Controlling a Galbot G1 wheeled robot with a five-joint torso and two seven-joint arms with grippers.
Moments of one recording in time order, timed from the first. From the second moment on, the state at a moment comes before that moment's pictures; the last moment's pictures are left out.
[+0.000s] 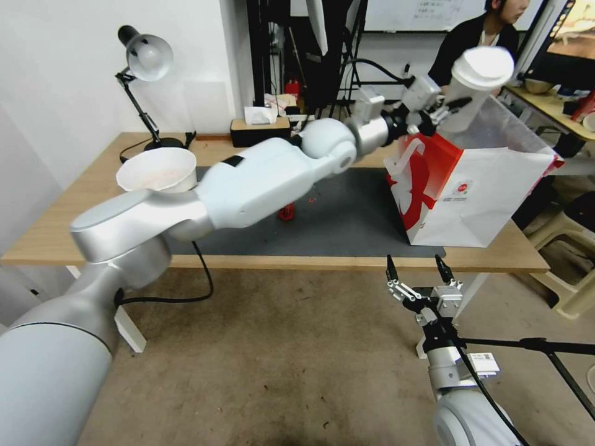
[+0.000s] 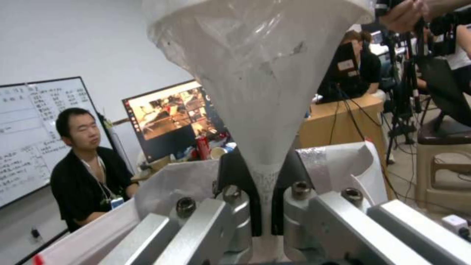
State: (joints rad) left arm -0.25 -1.49 0.80 -1.09 -1.03 -0.13 0.28; right arm -1.61 1.26 0.45 2.08 0.24 0.25 0.16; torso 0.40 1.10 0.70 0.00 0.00
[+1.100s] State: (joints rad) left arm -0.31 -1.54 0.84 -0.99 -1.01 -0.08 0.34; right arm -1.61 1.27 0.46 2.08 0.25 0.26 0.16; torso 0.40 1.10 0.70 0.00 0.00
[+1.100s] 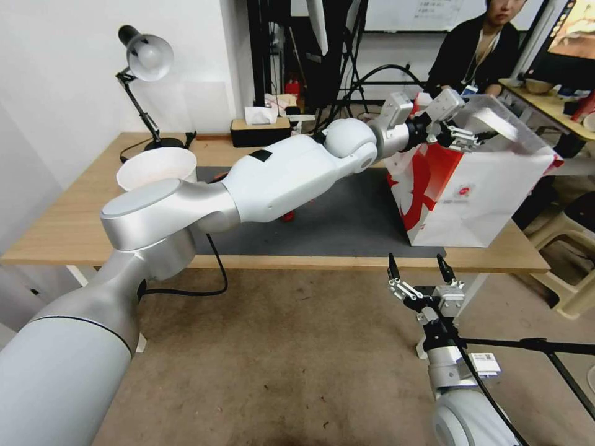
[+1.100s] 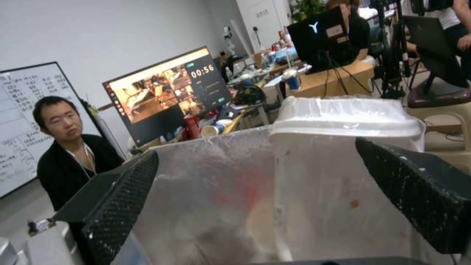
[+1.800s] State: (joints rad) left arm -0.27 -1.42 0.68 -1.11 -1.03 -0.05 0.24; right arm -1.59 1.27 0.45 2.09 0.25 0.25 0.16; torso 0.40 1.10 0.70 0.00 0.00
